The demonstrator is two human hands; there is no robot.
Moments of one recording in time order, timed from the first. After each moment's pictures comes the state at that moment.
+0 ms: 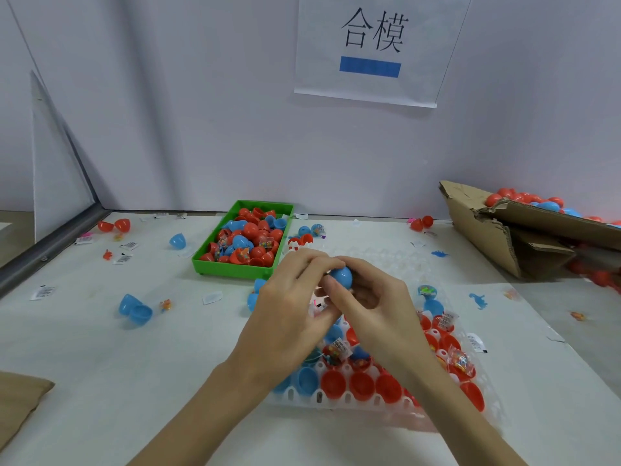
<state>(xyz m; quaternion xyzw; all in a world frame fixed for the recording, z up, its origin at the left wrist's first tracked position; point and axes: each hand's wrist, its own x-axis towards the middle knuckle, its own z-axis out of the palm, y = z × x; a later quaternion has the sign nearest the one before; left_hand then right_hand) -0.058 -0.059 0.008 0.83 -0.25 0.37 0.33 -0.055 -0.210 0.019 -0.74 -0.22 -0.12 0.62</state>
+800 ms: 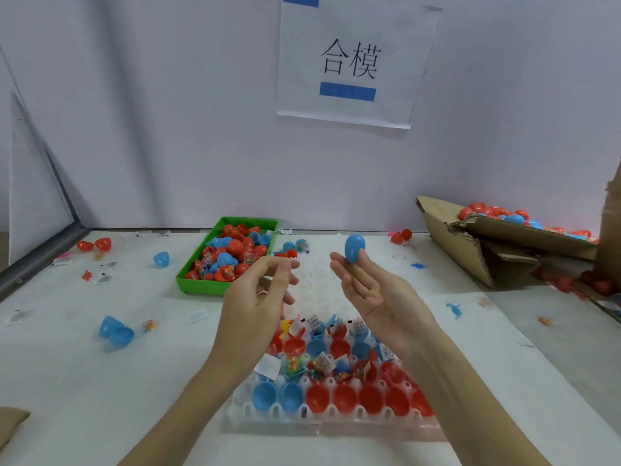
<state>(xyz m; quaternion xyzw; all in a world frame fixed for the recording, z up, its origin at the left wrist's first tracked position) -0.048 -0.050 0.023 0.74 -0.06 0.20 0.64 -0.018 -0.241 0.037 -0.42 0.00 0.09 0.90</state>
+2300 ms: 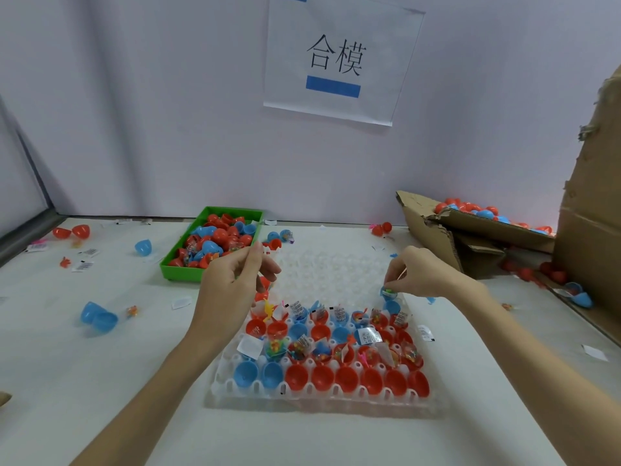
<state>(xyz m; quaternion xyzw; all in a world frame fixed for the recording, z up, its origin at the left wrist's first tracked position) -0.039 -0.038 0.019 0.76 -0.05 0.21 0.61 0.047 -0.356 0.040 -0.99 -0.08 0.06 0.13</state>
